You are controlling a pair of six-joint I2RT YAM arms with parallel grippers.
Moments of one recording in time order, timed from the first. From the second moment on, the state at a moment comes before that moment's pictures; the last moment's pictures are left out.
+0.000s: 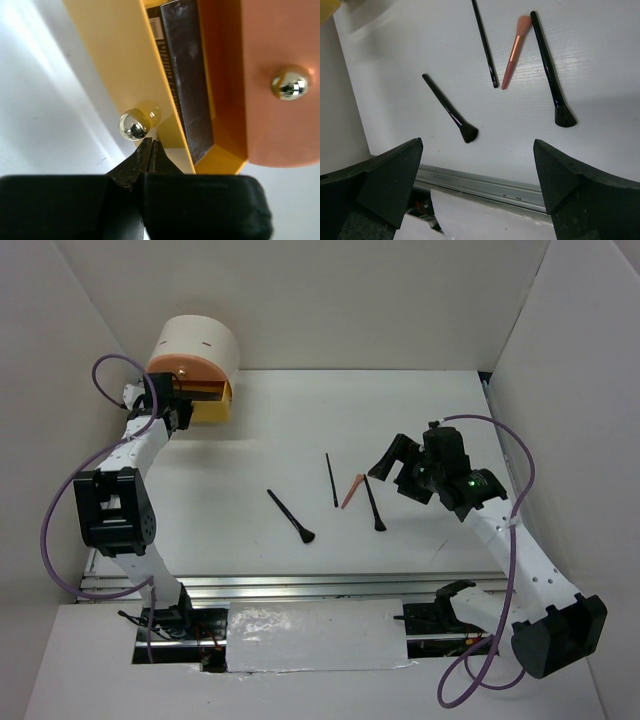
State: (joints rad) left arm 0.10 1.78 1.41 -0.32 -0.18 -1.21; right arm 0.34 1.04 0.99 -0.67 -0.11 0.79
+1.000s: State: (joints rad) left arm 0.10 1.92 1.47 -0.04 -0.09 -1.18; right arm 0.34 1.09 0.99 -0.67 -0.09 0.80
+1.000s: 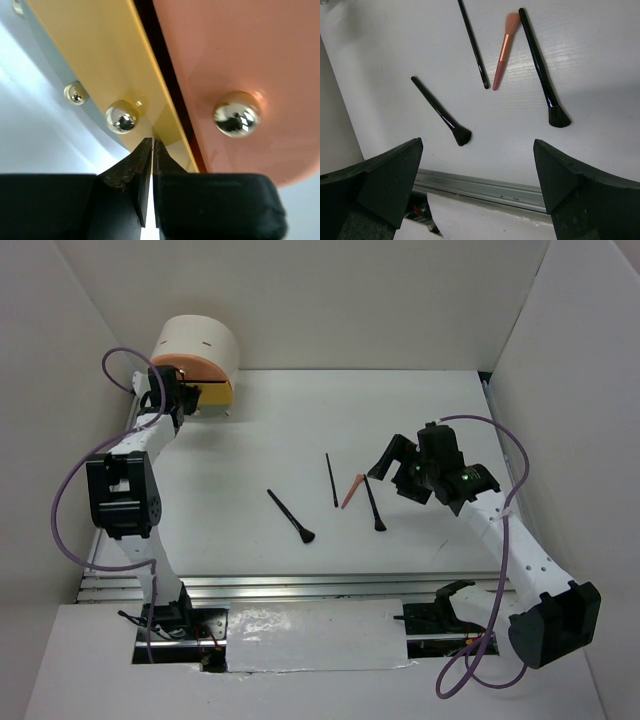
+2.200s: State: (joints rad) left arm 0.19 1.88 0.89 0.64 0.05 -1.32; right arm 0.34 1.15 1.02 -0.67 -0.11 0.74
